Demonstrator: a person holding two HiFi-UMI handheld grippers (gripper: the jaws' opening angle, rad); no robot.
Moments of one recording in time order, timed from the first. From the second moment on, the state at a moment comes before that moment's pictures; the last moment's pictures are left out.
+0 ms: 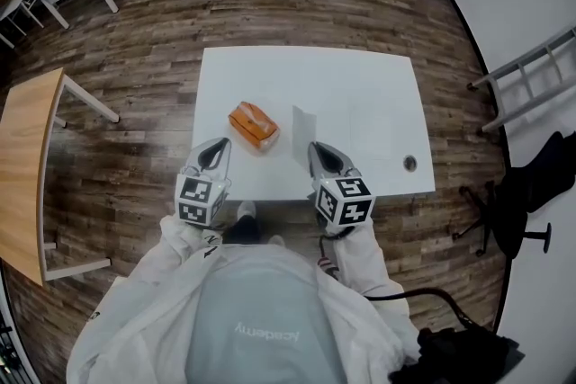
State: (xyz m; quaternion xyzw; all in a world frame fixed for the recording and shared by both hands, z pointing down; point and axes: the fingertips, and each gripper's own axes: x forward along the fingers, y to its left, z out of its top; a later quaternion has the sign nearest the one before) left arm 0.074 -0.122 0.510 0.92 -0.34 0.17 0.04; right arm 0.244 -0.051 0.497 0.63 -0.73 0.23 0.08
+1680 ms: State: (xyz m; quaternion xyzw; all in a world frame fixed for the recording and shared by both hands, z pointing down) left arm 0.057 -0.093 0.496 0.93 -0.33 0.16 0.05; right arm 0.227 -0.030 0.501 0.65 -0.72 0.23 0.06
